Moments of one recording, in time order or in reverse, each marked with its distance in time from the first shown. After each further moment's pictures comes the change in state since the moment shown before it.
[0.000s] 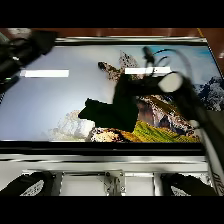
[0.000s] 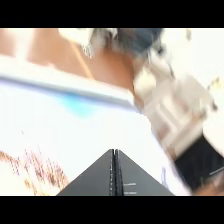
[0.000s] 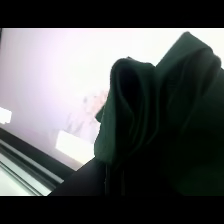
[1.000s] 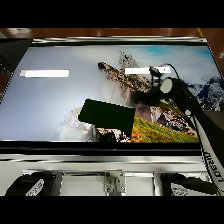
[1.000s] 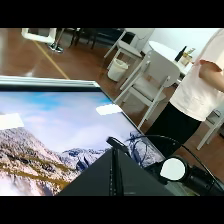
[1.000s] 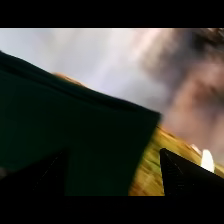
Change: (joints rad) left arm 0.077 0.280 -0.001 0.154 -0.354 -0.199; right arm -0.217 -0.125 -0.095 -0.313 0.180 0.023
